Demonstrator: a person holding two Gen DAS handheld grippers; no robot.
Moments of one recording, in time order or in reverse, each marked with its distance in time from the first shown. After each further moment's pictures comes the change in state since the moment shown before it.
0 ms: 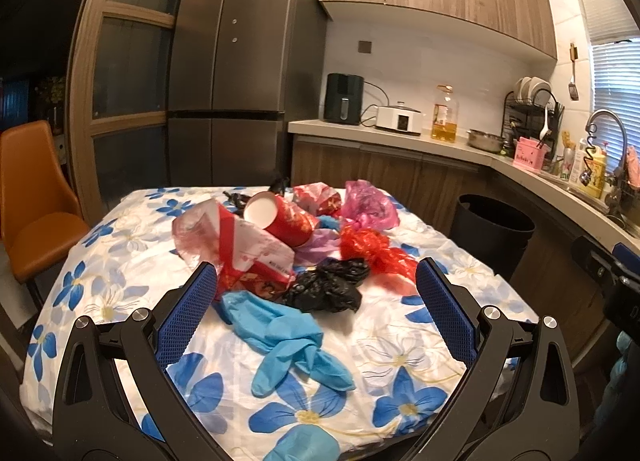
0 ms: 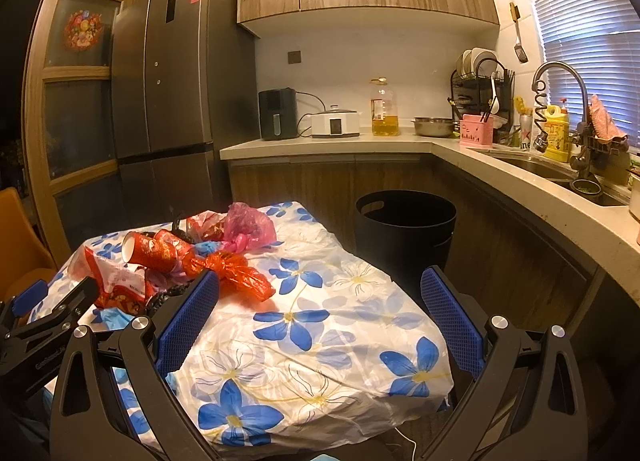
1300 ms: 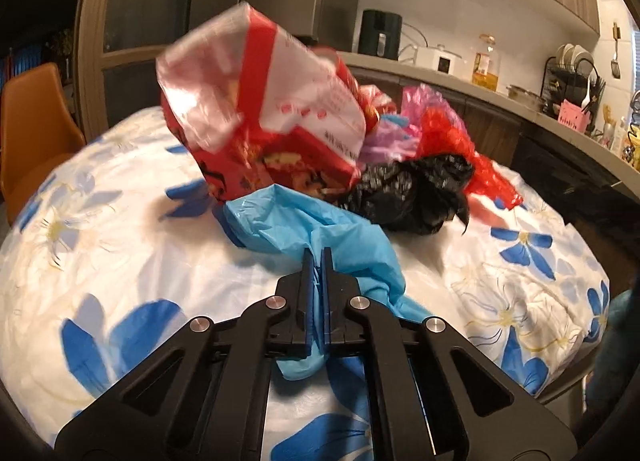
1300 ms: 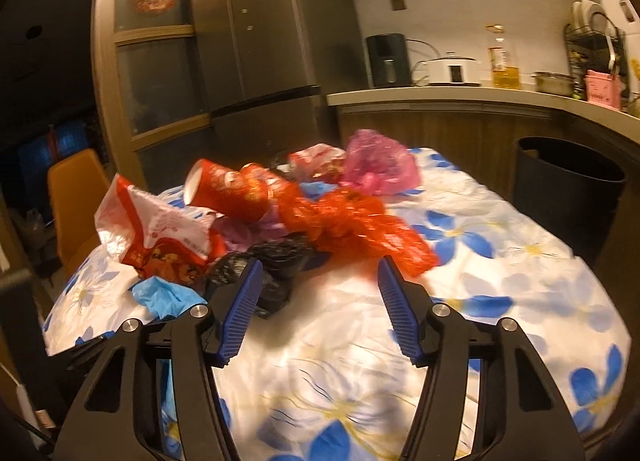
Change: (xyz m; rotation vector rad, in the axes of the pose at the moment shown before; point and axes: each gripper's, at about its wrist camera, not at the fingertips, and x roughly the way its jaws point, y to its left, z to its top) left arm 0.100 0.045 -0.081 -0.065 0.180 0.078; right arm 0.130 0.080 -0.054 -0.052 0.141 0.435
